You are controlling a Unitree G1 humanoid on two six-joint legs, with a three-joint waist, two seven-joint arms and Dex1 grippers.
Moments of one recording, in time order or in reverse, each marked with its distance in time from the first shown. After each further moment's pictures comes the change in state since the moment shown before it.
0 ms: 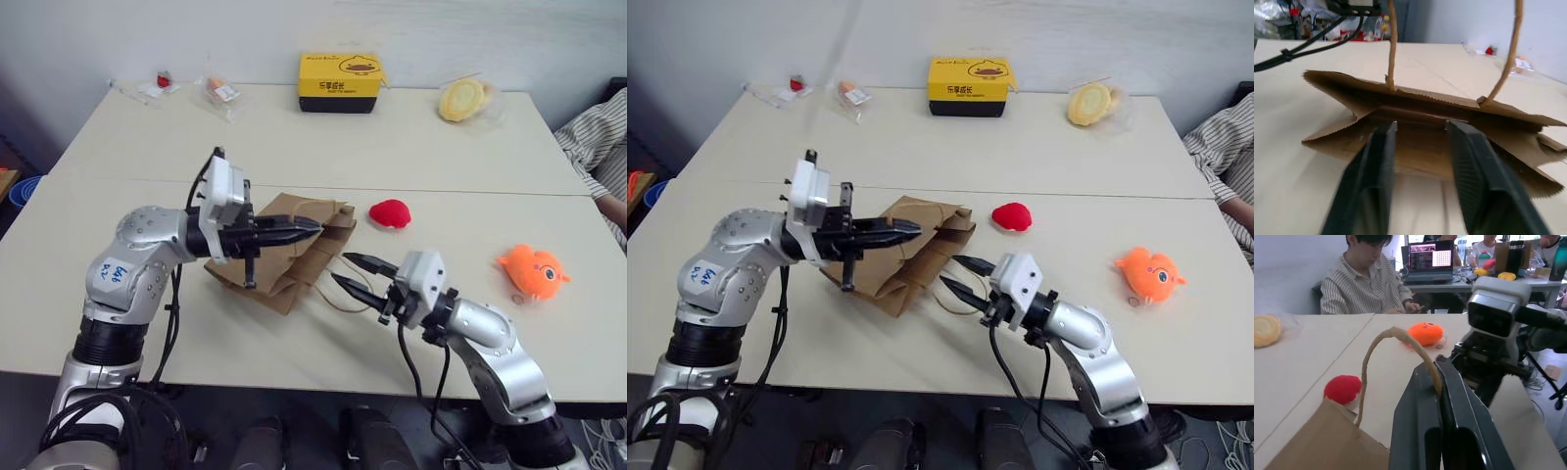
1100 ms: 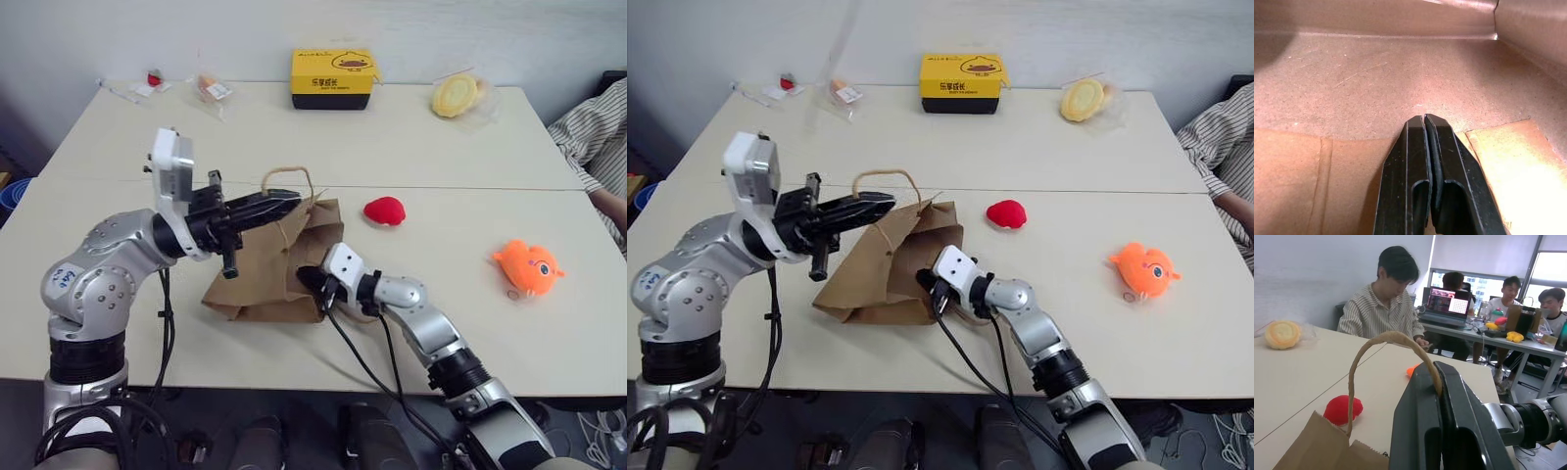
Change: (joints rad) left arm 0.044 0.015 0.238 -0.100 -0.269 0.258 0.170; right arm -0.274 0.179 0.171 0.592 -0.263 -0.143 0.001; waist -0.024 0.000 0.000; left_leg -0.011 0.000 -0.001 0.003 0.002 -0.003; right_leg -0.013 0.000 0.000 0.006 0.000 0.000
